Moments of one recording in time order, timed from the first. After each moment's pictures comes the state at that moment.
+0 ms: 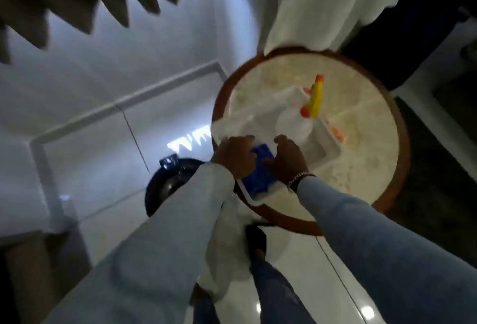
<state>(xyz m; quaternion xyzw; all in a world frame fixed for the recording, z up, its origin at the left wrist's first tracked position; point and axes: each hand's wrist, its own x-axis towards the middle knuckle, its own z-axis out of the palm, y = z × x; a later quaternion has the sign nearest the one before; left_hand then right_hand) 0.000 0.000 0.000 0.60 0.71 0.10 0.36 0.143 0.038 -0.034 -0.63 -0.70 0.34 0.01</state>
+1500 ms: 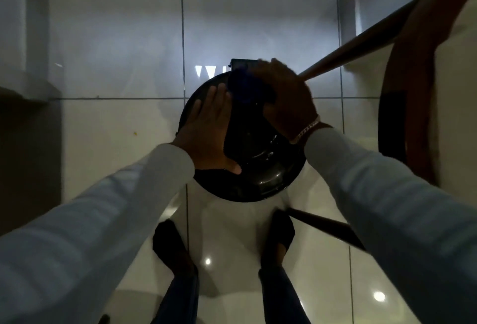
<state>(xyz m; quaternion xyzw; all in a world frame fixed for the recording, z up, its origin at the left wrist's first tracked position) -0.197 -0.189 -0.305 0.54 0.76 0.08 0.33 -0.096 -0.030 -0.270 -0.26 -0.93 0.26 0.05</state>
